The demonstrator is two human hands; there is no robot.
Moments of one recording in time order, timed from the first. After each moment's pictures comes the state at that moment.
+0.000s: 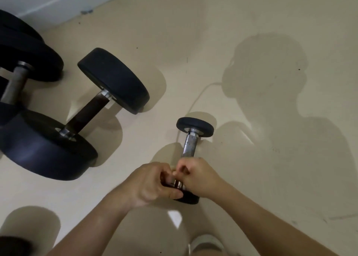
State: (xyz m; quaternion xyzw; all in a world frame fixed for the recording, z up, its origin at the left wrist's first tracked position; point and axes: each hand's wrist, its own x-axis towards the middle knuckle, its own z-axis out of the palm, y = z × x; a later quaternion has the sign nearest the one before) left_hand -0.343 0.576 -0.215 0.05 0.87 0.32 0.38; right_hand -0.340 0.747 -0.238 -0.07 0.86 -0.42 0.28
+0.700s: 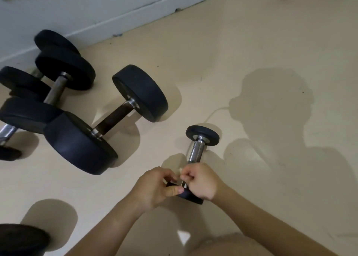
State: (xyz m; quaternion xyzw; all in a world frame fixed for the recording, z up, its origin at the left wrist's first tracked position) left_hand -0.319 0.554 -0.215 0.01 0.89 0.35 0.29; right_hand -0.343 0.729 -0.242 -0.09 0.88 -0.36 0.30
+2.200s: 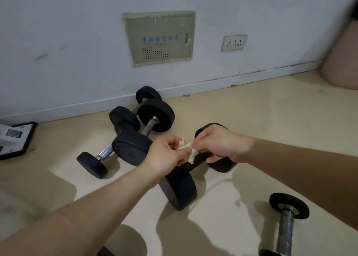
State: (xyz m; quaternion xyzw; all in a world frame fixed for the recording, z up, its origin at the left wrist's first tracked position) left_hand -0.368 0.363 -0.059 -0.13 0.77 0.63 0.03; right_hand -0.440 0.514 -0.025 -0.08 0.84 -0.43 0.33
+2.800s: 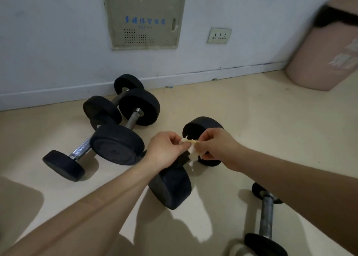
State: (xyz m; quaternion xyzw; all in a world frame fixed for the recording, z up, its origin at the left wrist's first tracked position) left_hand -0.411 0.348 -0.113 -0.05 0.85 0.53 0.03; right_hand -0.436 0.508 -0.065 0.05 0.86 -0.47 0.20
